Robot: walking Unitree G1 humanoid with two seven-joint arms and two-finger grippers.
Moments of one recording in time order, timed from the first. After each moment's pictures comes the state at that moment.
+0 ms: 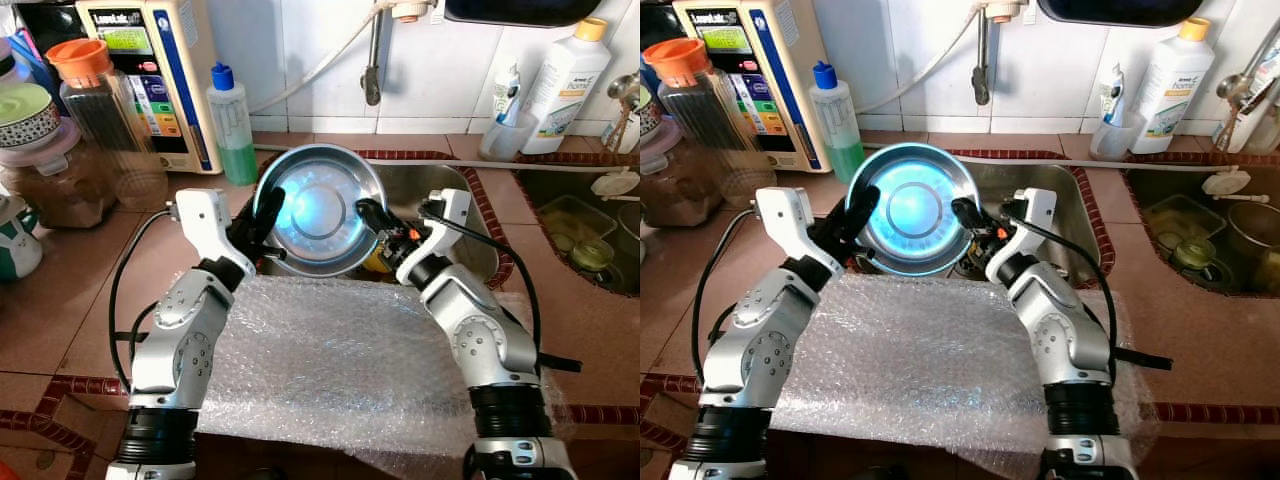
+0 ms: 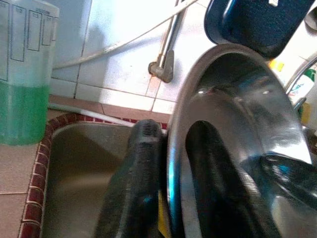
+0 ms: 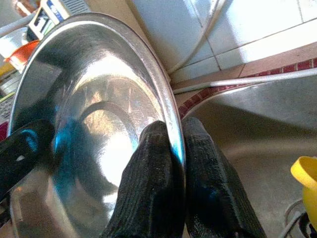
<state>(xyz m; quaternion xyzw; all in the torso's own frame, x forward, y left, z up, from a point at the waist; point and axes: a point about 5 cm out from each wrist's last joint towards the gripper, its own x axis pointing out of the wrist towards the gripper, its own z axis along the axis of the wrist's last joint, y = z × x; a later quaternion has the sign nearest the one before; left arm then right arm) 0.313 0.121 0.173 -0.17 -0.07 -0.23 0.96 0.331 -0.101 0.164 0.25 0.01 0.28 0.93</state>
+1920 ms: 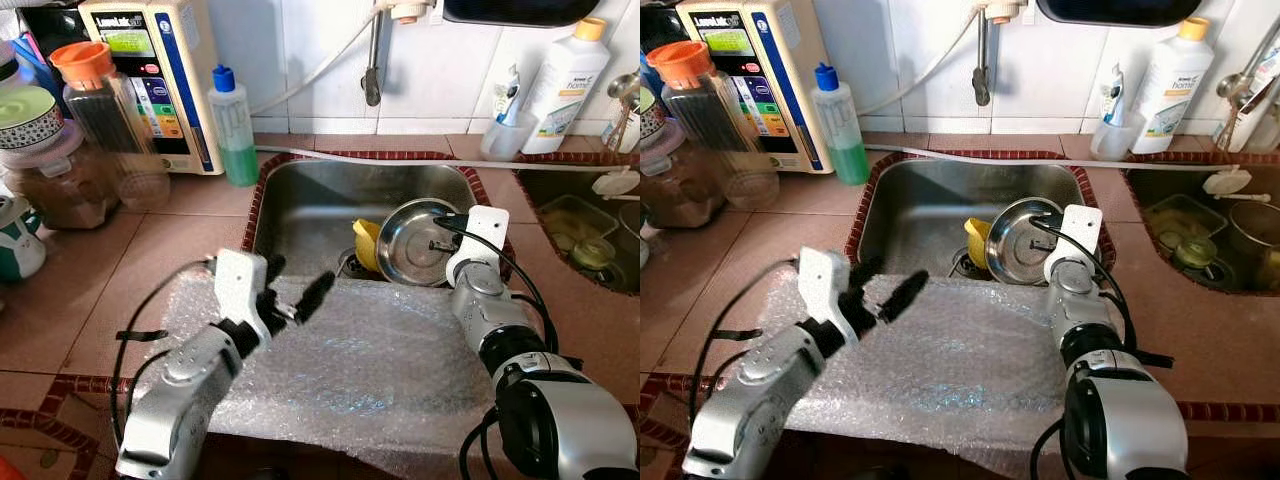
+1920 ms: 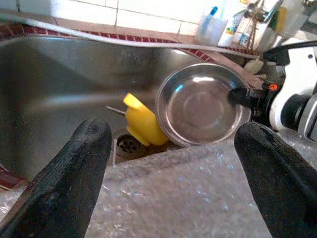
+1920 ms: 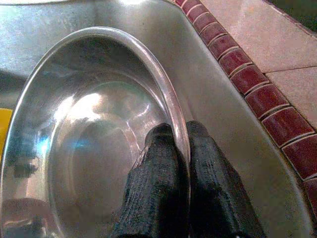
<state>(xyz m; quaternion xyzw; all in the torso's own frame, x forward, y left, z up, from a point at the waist) 0.261 0.103 0.128 -0.10 0.06 -0.30 0.95 0.376 -0.190 0.104 0.02 0.14 -0.14 0.98</state>
